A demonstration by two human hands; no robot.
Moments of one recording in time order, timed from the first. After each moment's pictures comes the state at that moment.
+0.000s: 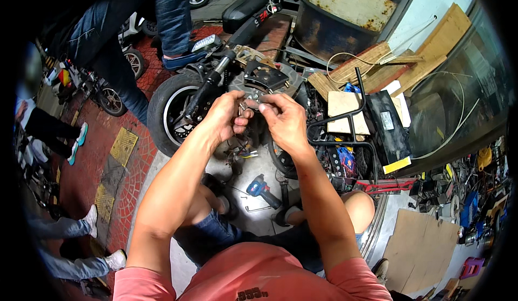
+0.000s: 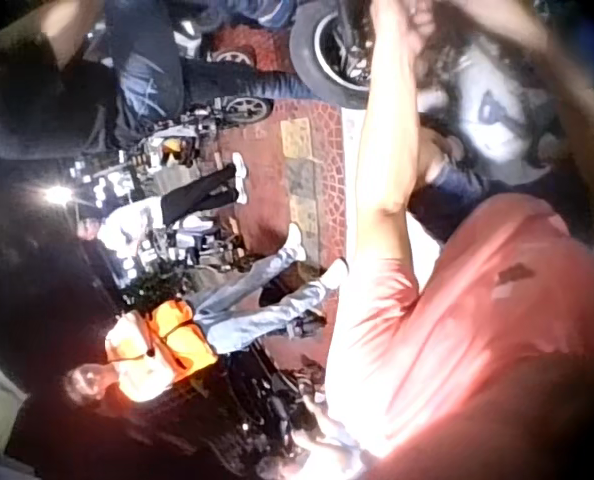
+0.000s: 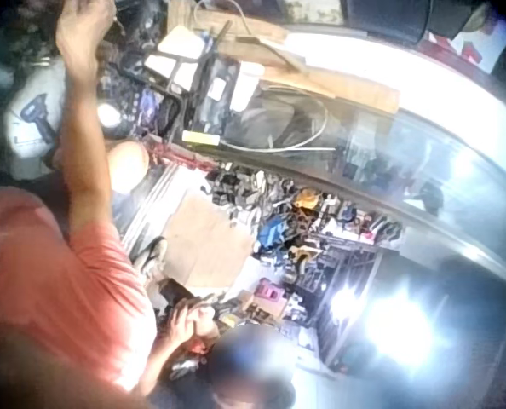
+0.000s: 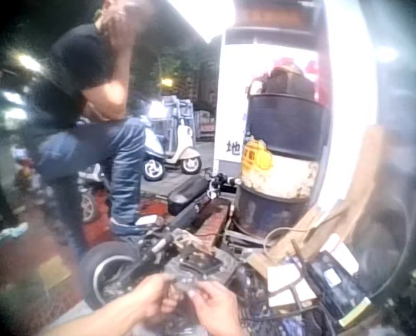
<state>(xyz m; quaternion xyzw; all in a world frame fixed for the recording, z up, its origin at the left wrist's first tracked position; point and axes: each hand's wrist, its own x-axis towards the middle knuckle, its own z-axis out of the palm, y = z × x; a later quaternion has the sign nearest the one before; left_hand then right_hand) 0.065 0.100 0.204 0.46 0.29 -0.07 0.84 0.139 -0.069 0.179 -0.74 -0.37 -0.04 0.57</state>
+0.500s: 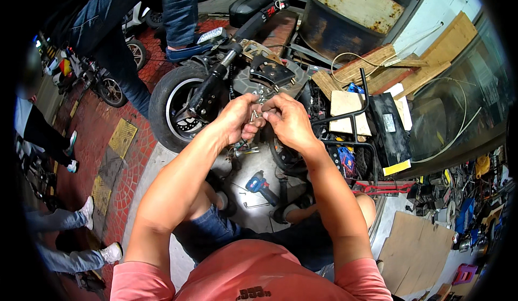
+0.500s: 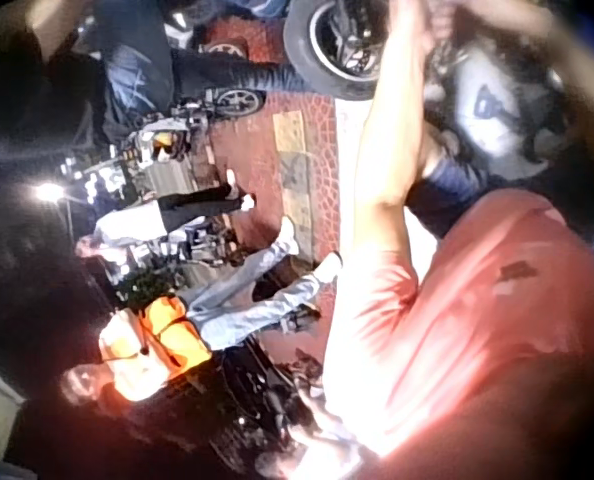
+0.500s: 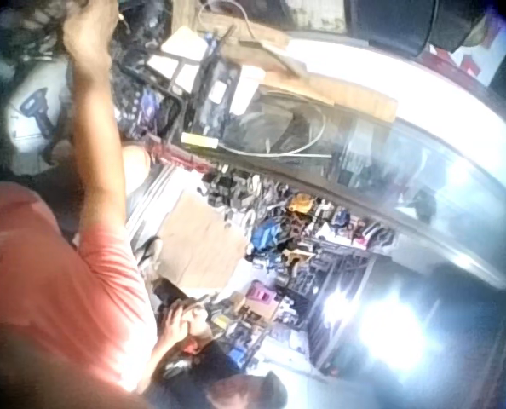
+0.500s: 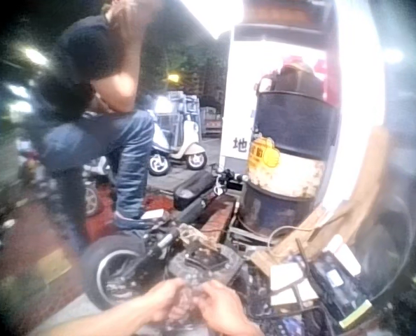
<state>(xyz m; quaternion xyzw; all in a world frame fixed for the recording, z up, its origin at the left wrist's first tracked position) 0.060 0.089 0.187 0.46 0.25 -0.15 0.84 0.147 -0.075 0.183 -0.78 -0.45 0.05 0.44</state>
